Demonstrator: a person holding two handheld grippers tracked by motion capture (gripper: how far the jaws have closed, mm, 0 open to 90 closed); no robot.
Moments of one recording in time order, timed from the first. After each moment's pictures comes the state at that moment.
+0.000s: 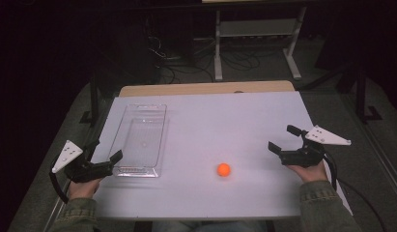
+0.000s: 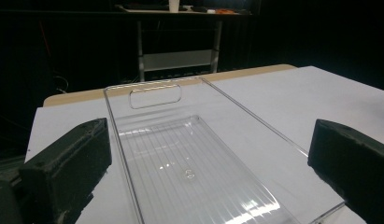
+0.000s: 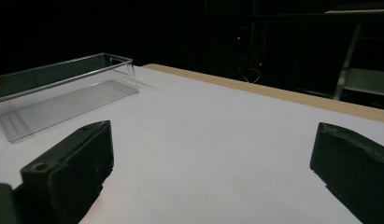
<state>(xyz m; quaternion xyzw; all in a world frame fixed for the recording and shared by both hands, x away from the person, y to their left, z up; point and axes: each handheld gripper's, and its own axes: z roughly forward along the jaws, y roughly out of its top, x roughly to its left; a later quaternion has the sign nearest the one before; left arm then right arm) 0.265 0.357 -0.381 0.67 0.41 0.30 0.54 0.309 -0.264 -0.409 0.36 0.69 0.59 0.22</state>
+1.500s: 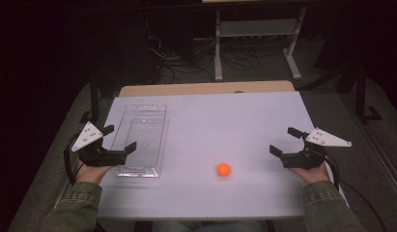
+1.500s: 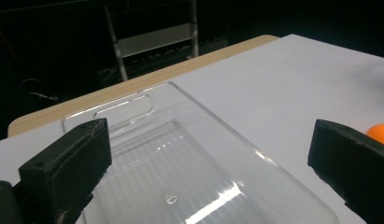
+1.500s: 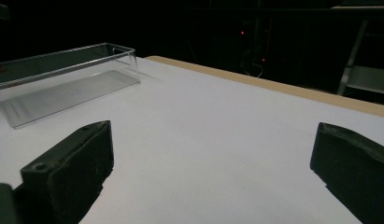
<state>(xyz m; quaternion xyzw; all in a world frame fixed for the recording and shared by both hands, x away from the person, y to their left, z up) 0.295 0.316 -0.342 0.75 0.35 0.27 0.50 0.307 -0.268 -0.414 0.35 0.70 0.58 0.22</state>
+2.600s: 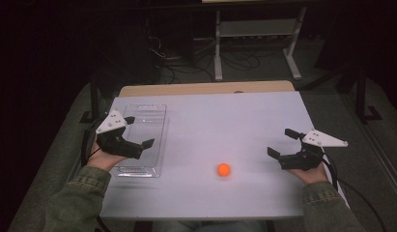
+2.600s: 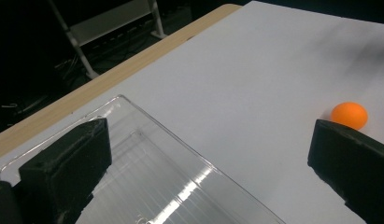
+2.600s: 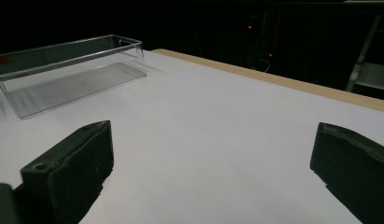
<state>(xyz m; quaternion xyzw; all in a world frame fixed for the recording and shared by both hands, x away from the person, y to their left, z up) 0.322 0.270 -0.319 0.82 0.28 0.23 0.44 0.307 -0.263 -0.417 0.34 0.72 0.57 0.21</state>
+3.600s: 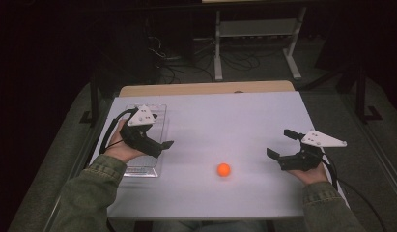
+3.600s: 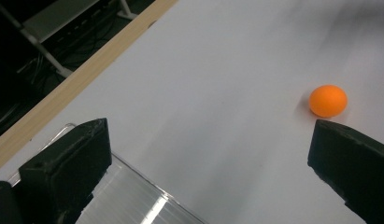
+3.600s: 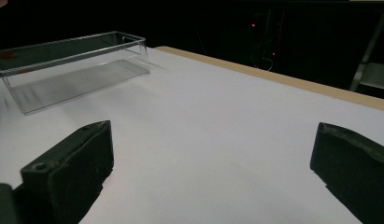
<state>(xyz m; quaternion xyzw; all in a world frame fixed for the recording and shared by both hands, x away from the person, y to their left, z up) 0.339 0.212 -0.313 0.88 0.21 0.20 0.38 0.306 -0.262 -0.417 0.34 0.72 0.57 0.21</state>
